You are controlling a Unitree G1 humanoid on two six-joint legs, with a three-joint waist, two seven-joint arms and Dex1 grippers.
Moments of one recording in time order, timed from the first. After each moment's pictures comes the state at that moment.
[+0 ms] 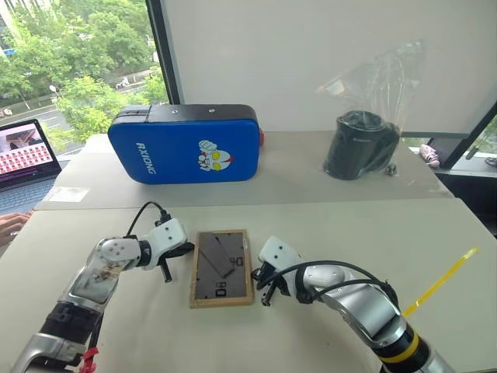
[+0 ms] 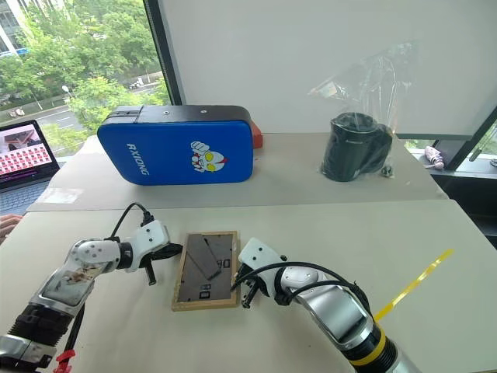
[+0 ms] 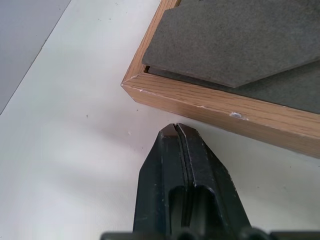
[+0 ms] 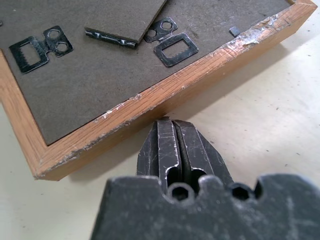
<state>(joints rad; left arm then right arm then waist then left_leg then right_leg) -0.32 0.76 -0.11 0.09 -0.04 0.19 -0.92 -0.41 -0.44 0.48 -0.48 0.20 1.01 0.55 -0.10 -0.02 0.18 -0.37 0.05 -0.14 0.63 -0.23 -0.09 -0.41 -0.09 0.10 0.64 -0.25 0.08</state>
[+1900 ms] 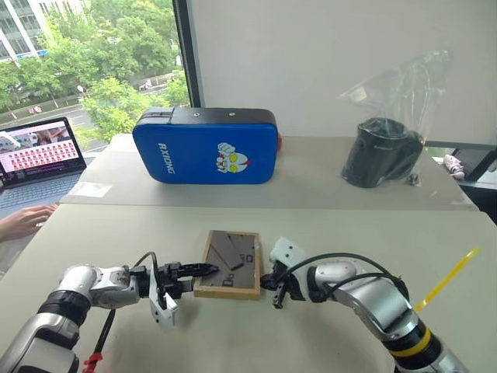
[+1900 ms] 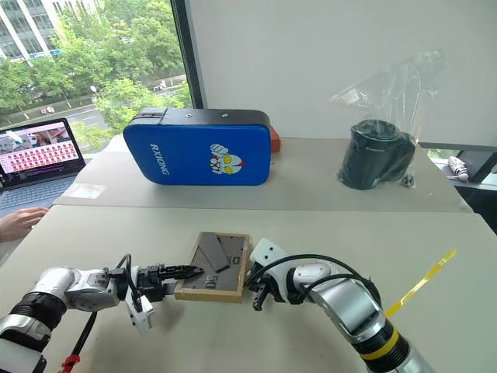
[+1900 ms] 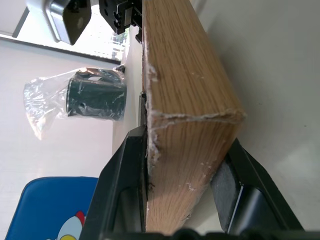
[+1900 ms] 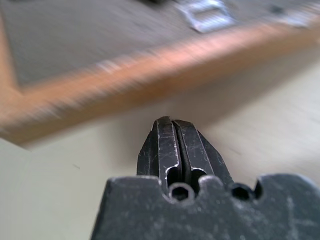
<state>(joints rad) -0.51 0.82 -0.35 0.66 1.10 -1.41 0.34 -0.45 -0.58 0.36 -0.37 0.26 1.02 0.68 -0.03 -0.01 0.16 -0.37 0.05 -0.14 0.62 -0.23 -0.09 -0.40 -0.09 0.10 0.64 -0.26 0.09</state>
